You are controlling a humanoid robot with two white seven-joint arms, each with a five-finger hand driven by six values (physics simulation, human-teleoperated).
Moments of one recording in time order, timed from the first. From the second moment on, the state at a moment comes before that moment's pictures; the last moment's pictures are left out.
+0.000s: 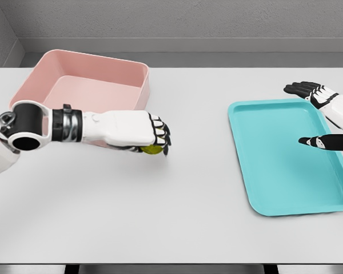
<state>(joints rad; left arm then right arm) -0.82 0.71 -0.91 -1.64 -0.44 -0.61 -0.46 -0.01 -0.57 -0.27 -1.75 0.14 -0.61 0.61</state>
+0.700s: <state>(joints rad) -0.87 0.72 -0.82 -1.43 -0.39 -0.61 -0.46 -0.01 -0.57 -0.27 -1.75 0.14 -0.61 0.61</state>
